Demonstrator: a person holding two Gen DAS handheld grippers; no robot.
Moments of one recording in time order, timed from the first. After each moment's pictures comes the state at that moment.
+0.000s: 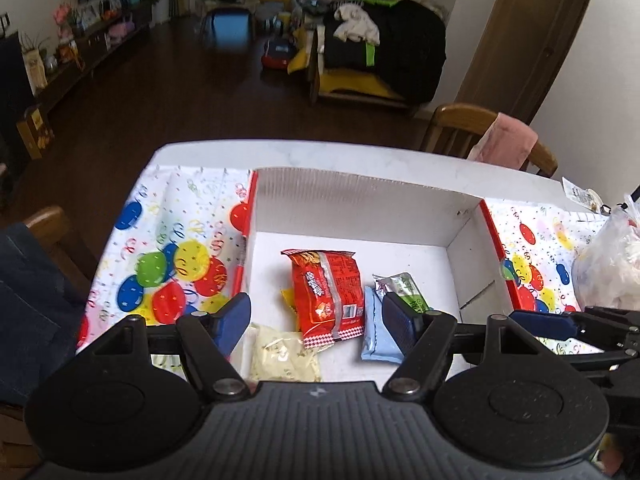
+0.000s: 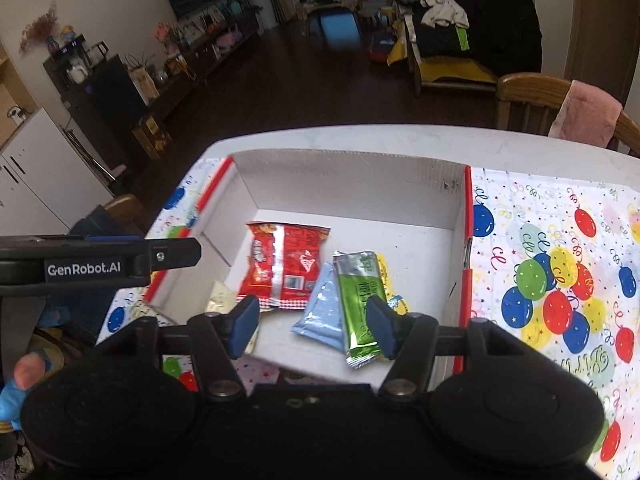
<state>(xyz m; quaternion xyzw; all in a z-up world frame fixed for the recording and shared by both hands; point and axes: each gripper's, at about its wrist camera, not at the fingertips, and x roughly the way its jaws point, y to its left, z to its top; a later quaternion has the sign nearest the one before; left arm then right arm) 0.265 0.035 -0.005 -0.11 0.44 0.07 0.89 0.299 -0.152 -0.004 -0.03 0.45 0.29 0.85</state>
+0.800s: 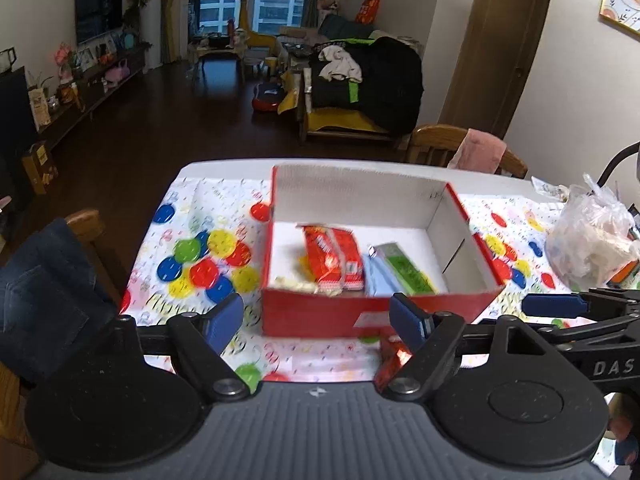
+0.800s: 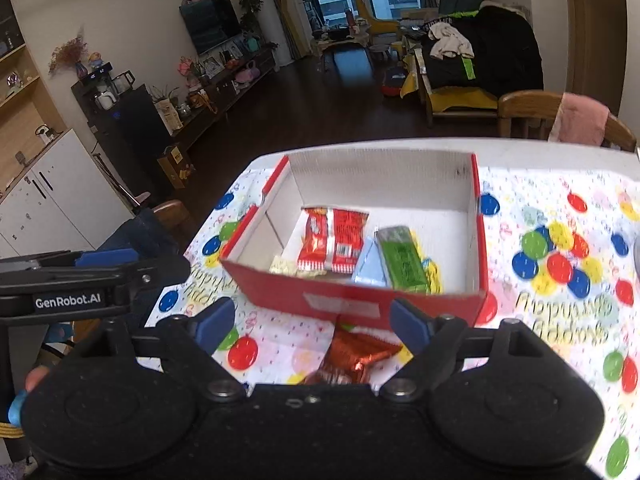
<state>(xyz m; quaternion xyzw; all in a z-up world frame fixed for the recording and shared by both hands) 0.141 0.033 0.007 -0.09 0.38 0.06 0.92 0.199 -0.175 0.008 0.00 0.41 0.31 0.86</state>
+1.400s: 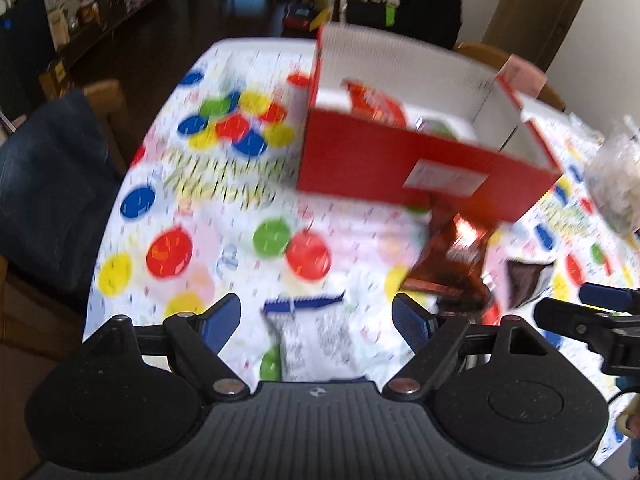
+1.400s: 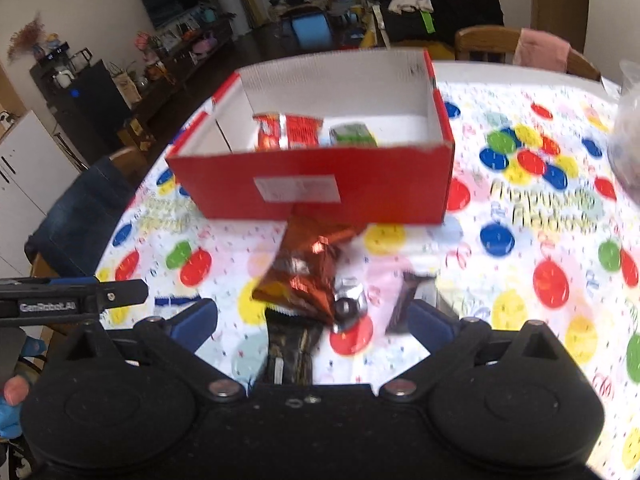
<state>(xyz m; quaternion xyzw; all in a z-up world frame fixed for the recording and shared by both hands) 0.104 0.039 -0.089 -0.12 0.48 0.09 0.86 0.158 -0.193 -0.072 0.00 0.46 0.24 0.86</state>
